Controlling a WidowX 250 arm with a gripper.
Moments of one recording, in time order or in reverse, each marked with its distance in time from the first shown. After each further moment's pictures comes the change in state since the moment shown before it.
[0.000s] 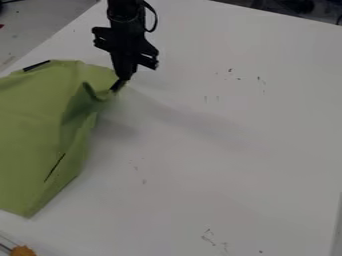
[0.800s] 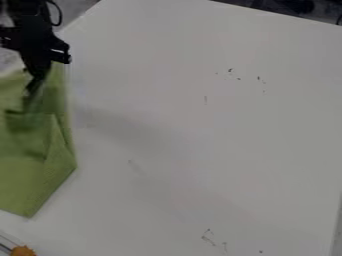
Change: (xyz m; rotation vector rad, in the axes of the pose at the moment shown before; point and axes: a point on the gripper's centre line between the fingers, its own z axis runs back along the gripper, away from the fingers) arm -0.057 0.107 0.008 0.090 0.034 0.190
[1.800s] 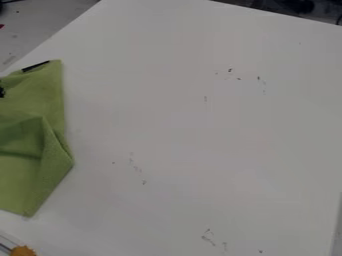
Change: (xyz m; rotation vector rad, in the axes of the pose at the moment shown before) arm -0.080 0.102 -0.058 -0.031 0.138 0.285
